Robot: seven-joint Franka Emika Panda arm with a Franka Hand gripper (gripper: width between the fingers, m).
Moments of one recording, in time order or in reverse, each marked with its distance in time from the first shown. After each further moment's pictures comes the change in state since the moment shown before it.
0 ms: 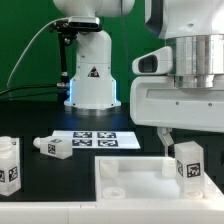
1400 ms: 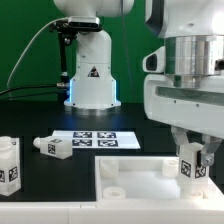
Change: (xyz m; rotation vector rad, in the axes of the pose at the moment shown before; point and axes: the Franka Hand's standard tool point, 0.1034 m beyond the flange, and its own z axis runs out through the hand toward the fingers) arm 0.001 0.004 0.000 -0.014 0.005 0.643
